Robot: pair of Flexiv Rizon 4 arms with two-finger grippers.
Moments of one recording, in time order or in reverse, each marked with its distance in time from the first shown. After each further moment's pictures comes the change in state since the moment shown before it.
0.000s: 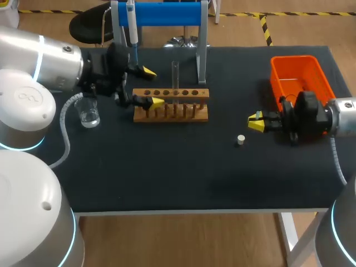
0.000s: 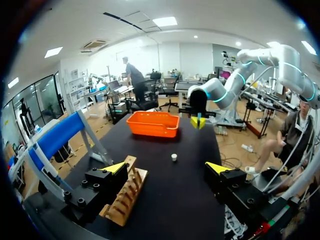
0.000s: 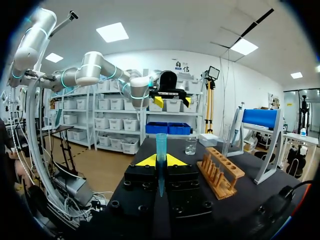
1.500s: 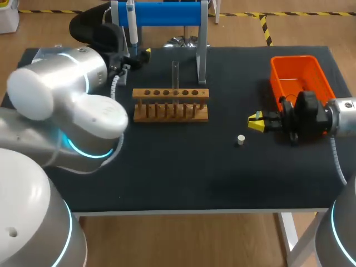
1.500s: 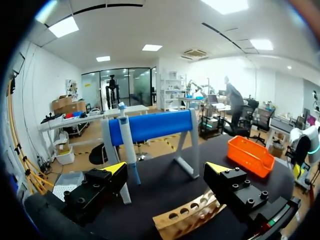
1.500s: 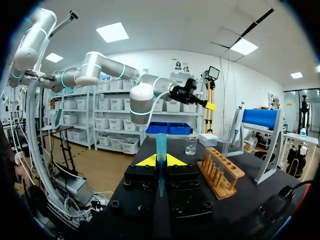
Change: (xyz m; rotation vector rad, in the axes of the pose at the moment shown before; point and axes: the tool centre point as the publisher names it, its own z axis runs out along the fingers) left arm -0.173 0.018 -0.008 0.147 -0.776 -0.397; right arm 0.000 0.000 0.000 0.000 0.000 0.000
